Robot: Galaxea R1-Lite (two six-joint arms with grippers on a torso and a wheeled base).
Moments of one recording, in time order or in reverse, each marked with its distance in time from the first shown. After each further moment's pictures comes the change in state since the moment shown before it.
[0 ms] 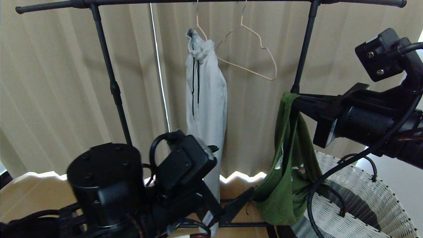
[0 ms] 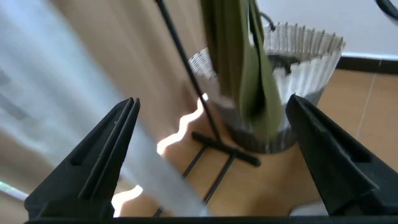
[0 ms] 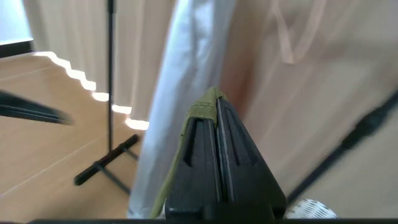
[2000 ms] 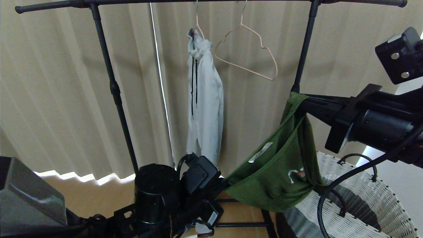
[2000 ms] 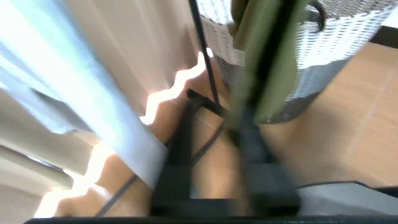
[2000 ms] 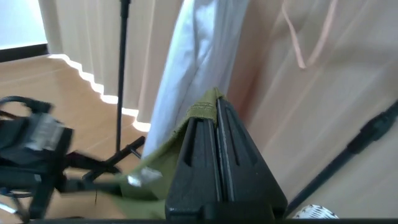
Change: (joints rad) left arm 0.061 0.235 0.071 -0.168 0.062 -0.078; right arm -0.016 -0.048 0.035 -0.001 0.026 -0.003
